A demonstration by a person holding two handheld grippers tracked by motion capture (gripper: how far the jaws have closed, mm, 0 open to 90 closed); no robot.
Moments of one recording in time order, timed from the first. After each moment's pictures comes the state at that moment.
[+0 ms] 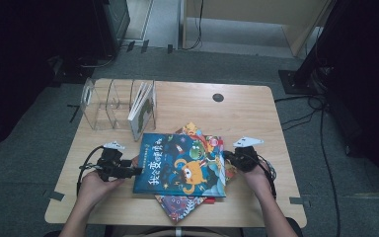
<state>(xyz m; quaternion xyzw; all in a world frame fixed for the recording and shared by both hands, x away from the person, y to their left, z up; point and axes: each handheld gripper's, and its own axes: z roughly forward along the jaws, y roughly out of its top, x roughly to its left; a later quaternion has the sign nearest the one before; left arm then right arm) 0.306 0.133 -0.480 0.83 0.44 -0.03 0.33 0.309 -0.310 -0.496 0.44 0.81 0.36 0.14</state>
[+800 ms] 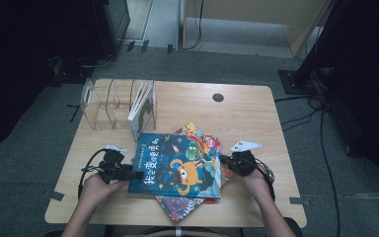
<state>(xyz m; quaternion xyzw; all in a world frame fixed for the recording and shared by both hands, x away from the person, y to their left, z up) 0.302 0.131 -0.488 0.82 0.47 -0.09 0.32 0.297 -0.301 -0.495 0.42 0.82 0.38 0.13</state>
